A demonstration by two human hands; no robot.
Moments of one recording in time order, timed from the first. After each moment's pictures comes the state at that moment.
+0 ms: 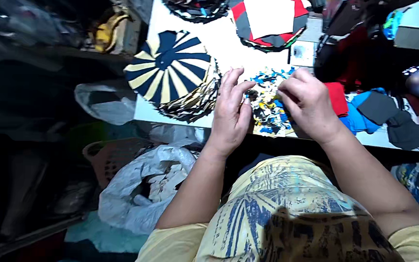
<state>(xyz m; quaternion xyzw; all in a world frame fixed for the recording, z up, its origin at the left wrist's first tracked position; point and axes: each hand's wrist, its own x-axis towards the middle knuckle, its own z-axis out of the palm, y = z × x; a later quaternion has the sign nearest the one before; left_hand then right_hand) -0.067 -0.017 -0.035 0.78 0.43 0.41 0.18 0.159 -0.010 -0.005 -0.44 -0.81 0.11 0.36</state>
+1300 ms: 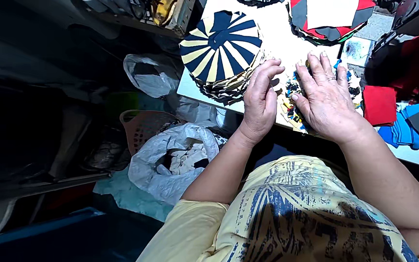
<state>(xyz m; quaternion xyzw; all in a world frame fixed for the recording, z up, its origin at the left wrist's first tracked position) -0.064 -0.014 -0.044 0.68 0.39 0.58 0.21 0.124 -0.002 -0.005 -0.49 -0.86 0.09 0.10</state>
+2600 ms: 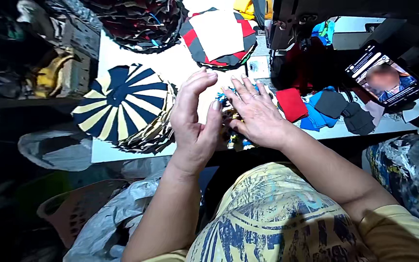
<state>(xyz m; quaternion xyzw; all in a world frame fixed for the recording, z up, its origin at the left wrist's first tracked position) -0.047 -0.010 0.017 0.80 0.32 0.46 0.23 0.137 -0.011 0.001 -0.52 -0.83 0.13 0.14</state>
